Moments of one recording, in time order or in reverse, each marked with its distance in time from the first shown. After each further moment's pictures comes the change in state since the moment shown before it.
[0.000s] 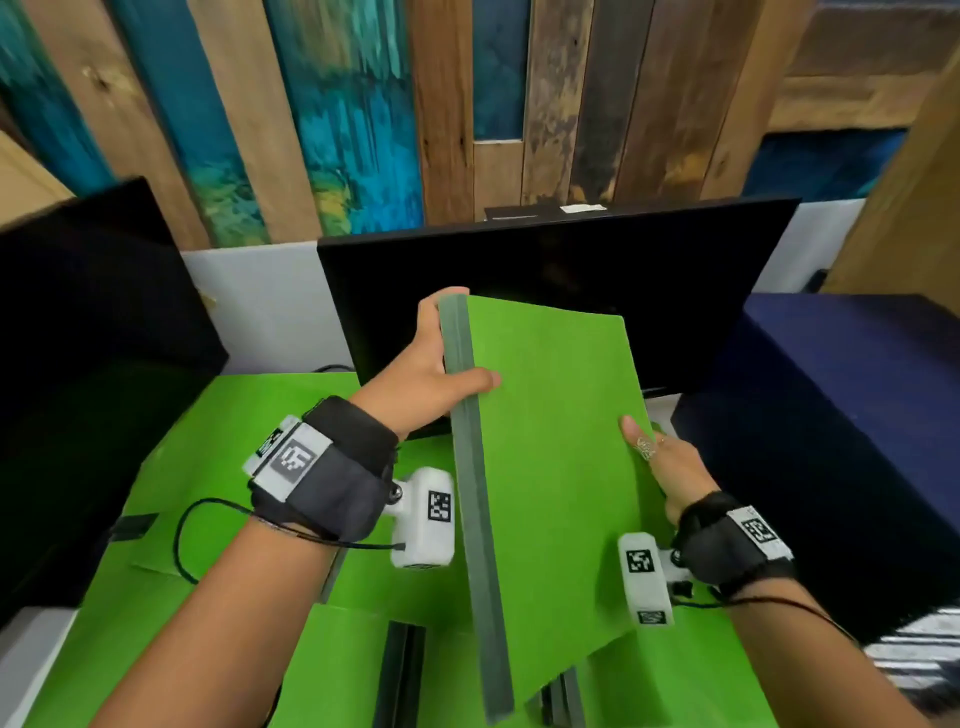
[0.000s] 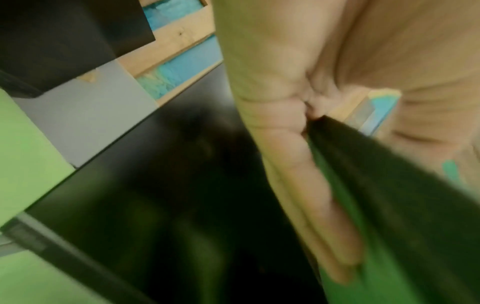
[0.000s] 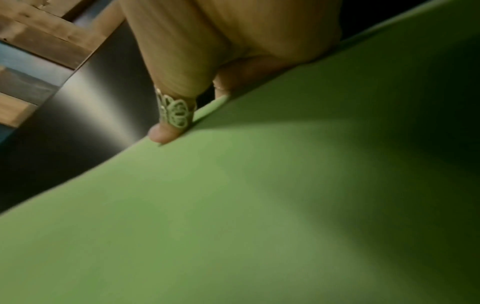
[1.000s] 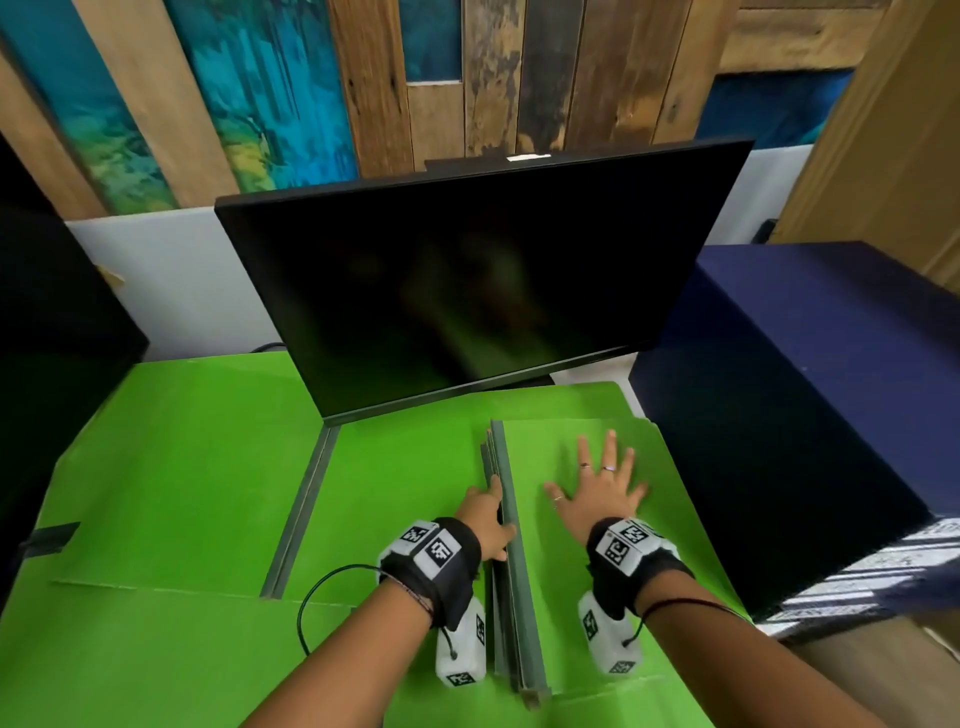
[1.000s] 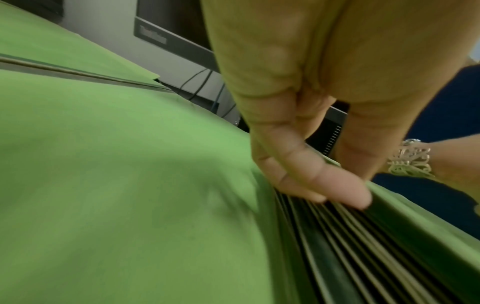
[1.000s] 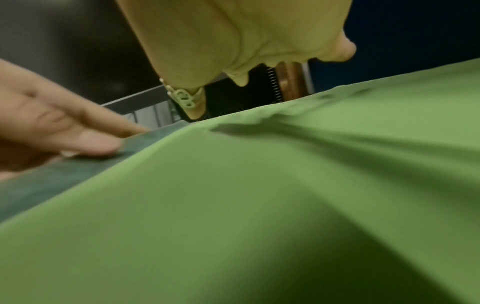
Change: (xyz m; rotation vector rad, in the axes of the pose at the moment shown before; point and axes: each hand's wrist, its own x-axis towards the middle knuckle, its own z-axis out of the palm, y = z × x) left_hand -0.016 -0.171 0.141 0.507 -0.457 -0.587; right_hand 0.005 0.090 0.034 -1.137 0.004 -0.034
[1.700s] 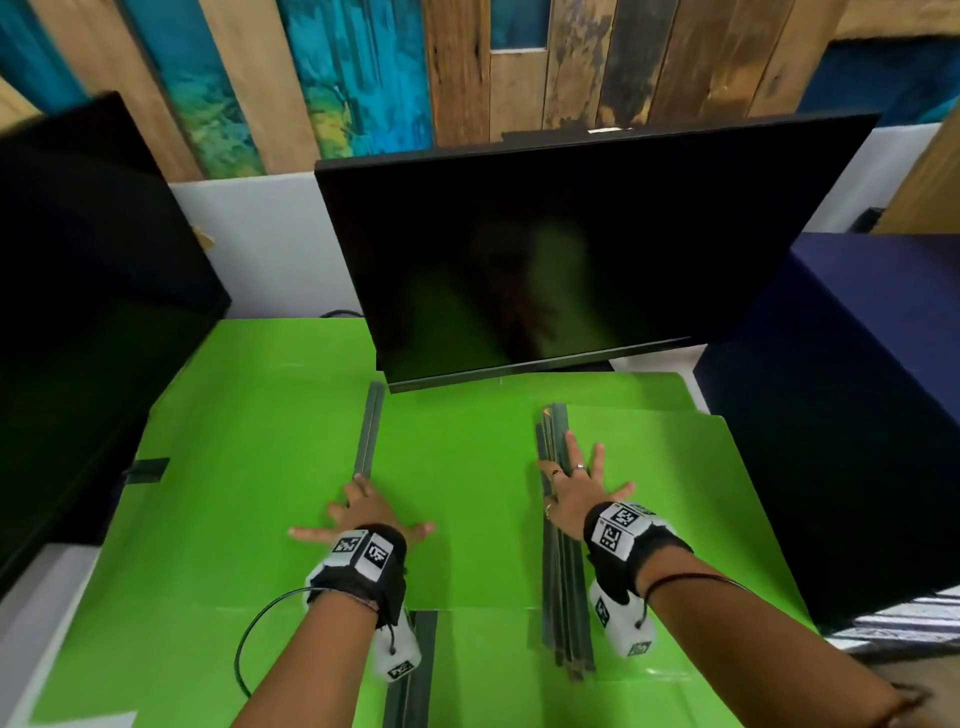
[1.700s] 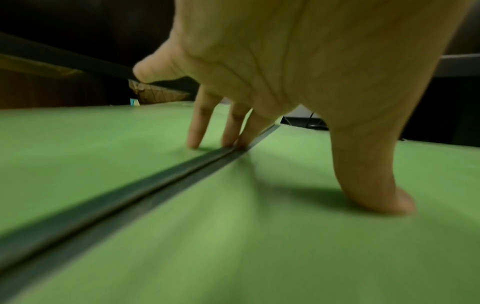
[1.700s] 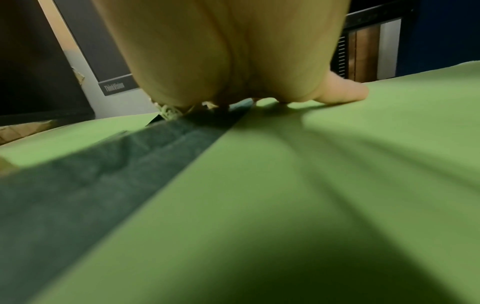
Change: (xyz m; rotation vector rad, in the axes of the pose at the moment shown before) left_hand -0.055 -0.125 -0.050 0.300 0.288 -0.742; right_hand -0.012 -0.063 0.022 -0.143 -0.300 -0.278
